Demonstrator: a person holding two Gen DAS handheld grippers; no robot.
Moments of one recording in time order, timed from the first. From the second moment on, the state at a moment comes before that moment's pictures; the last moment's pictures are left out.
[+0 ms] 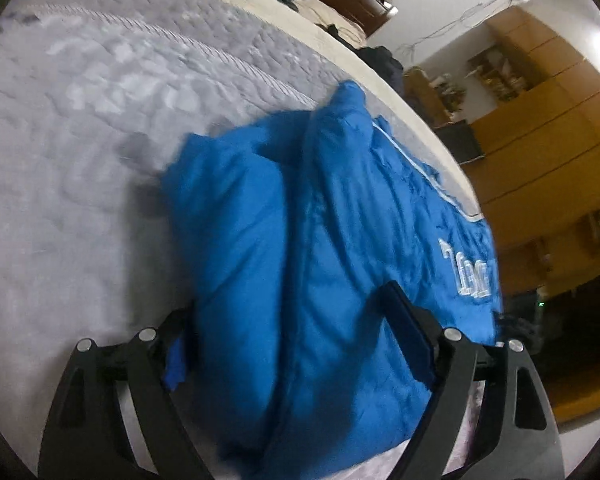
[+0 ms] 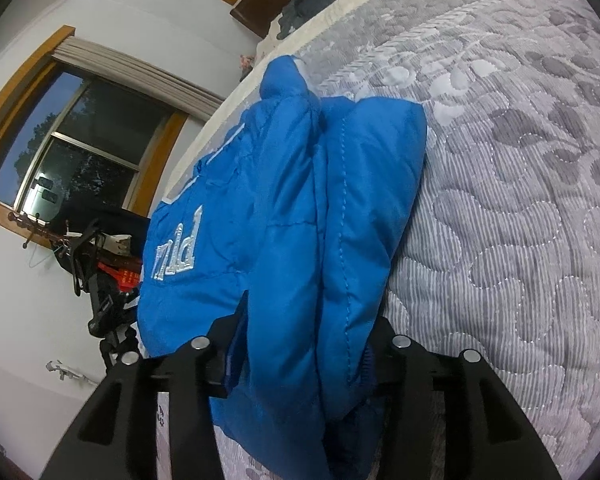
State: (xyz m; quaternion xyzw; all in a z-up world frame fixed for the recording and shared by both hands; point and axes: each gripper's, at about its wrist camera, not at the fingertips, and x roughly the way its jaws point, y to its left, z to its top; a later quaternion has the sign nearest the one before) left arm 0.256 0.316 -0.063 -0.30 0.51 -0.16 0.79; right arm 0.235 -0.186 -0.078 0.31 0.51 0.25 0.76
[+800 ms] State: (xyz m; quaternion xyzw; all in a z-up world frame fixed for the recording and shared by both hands) left arm 0.142 0.273 0.020 -0.31 0.45 -0.23 0.81; right arm 0.139 -0.183 0.019 0.26 0.44 0.27 0.82
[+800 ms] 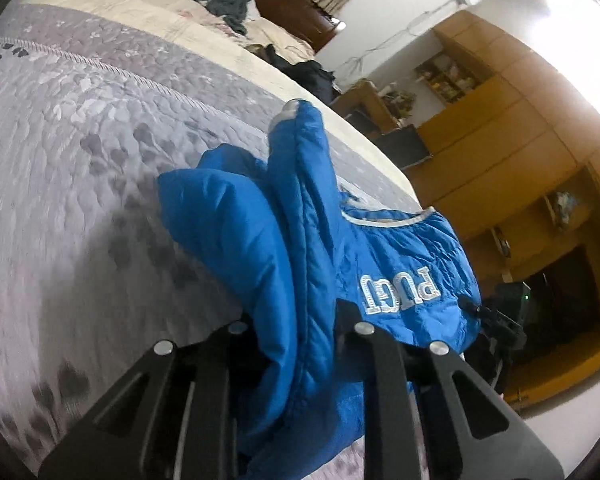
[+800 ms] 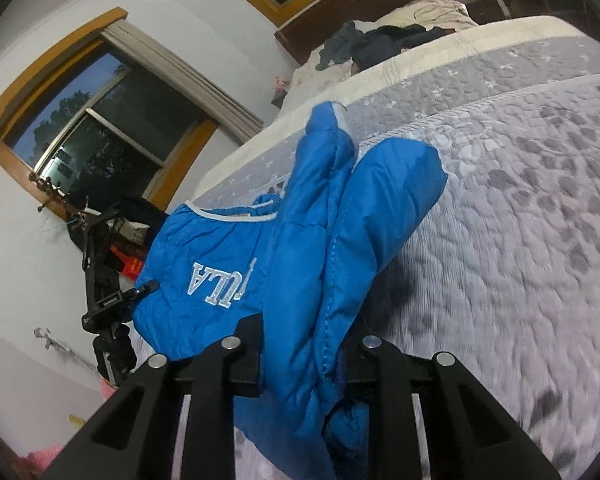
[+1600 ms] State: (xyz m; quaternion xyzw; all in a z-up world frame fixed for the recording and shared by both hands) left arm 0.037 0.278 -0.068 -0.32 0.47 -0.22 0.79; right arm 0.036 -0.229 -0.074 0.33 0.49 0.22 0.77
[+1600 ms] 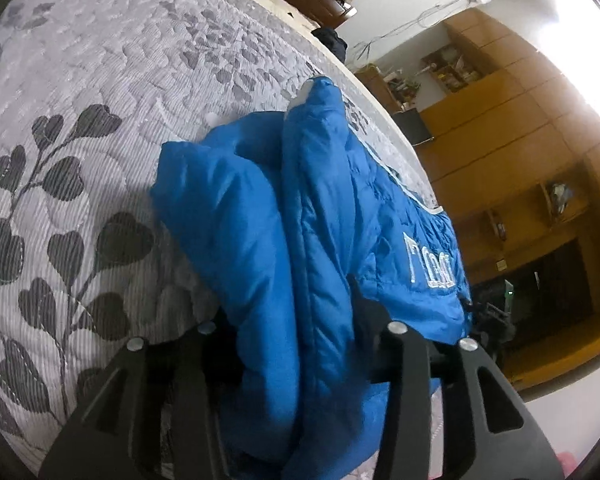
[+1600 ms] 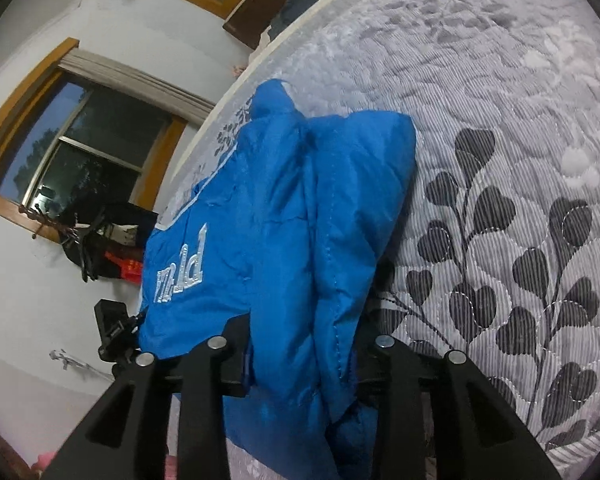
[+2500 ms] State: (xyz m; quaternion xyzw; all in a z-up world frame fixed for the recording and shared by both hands) left arm 0.015 0.231 0.051 -0.17 0.41 -0.17 0.88; right arm 0.025 -0.240 -0.072 0.33 0.49 0.22 0.78
